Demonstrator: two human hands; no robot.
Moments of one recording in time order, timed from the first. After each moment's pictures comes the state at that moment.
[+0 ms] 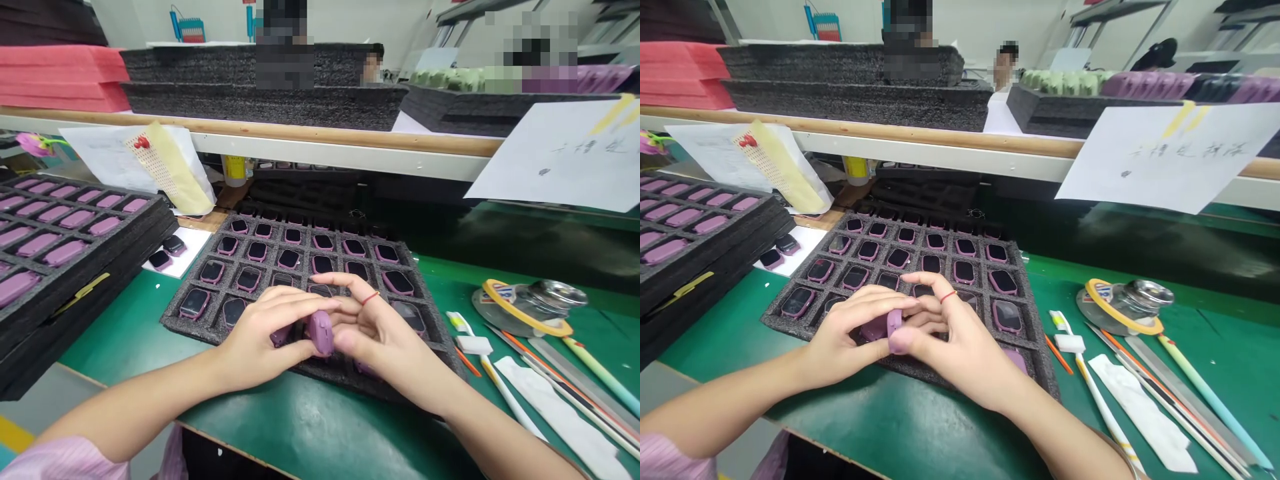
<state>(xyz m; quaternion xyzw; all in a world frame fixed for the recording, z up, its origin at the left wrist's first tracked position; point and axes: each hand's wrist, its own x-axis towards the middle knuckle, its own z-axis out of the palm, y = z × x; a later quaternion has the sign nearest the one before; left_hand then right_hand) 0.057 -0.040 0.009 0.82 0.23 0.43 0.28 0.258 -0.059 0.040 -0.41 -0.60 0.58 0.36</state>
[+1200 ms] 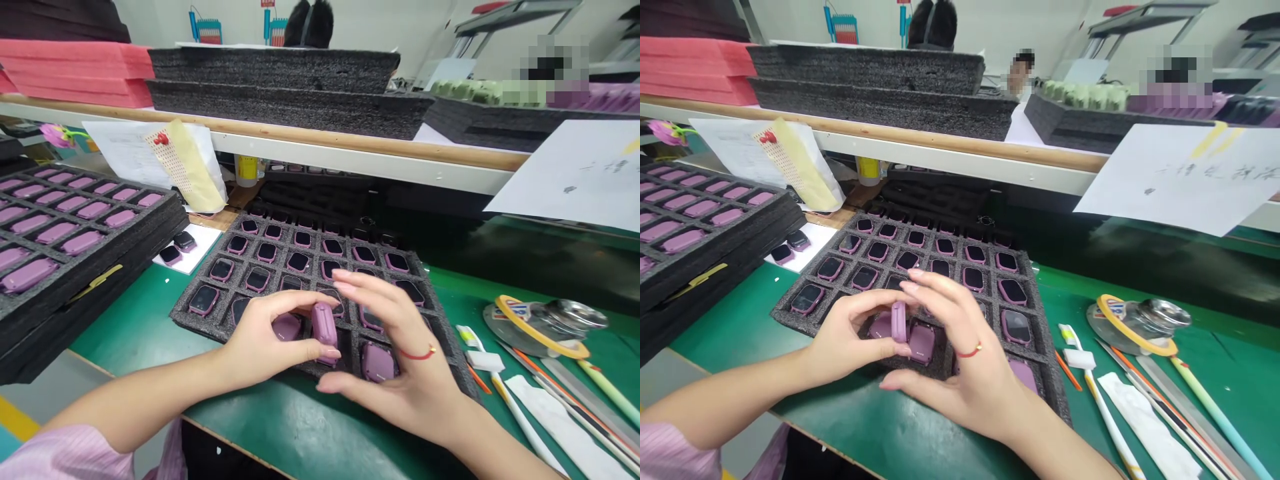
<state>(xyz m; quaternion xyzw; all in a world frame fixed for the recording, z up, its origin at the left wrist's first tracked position) 0.058 -0.050 0.019 0.66 0.35 0.45 0.50 0.259 -0.062 0.034 -0.31 -0.84 0.15 0.43</state>
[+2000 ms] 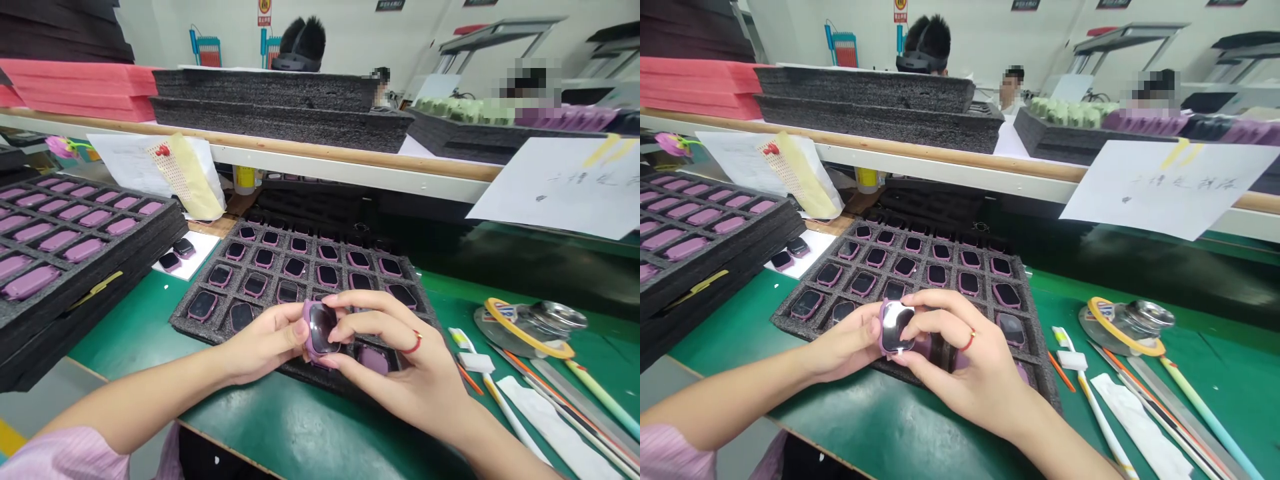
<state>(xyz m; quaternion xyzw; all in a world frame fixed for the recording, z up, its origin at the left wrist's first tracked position) 0.062 -0.046 0.010 0.43 0.20 0.36 0.80 0.260 -0.062 0.047 -0.32 -0.83 0.13 0.45</state>
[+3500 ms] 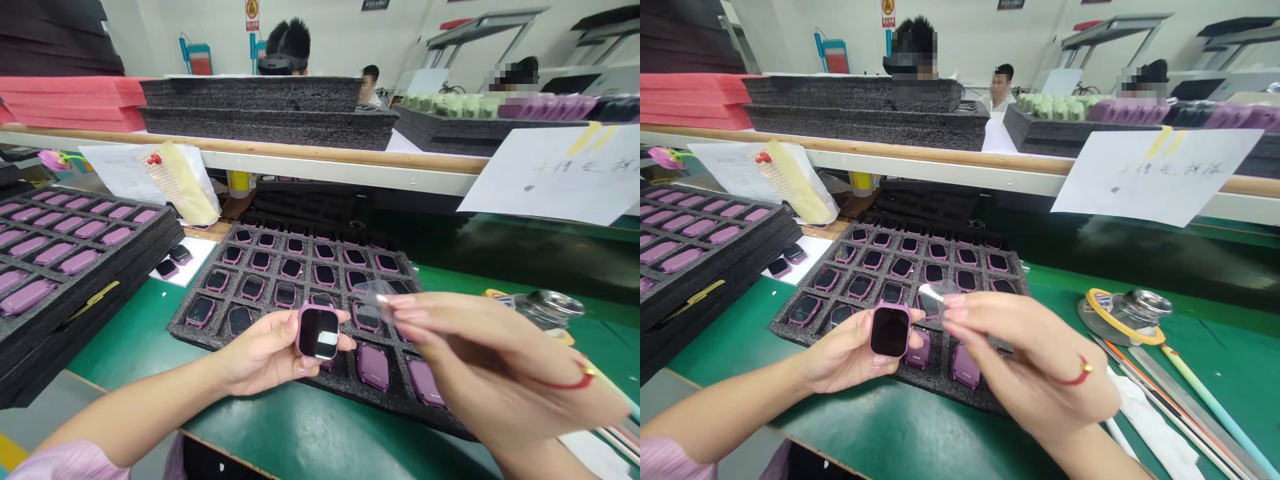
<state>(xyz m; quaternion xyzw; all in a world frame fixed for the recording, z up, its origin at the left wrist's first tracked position) 0.062 -0.049 0.013 0.31 0.11 0.31 0.89 0.286 -0.067 0.054 -0.33 -0.77 -0.01 0.55</state>
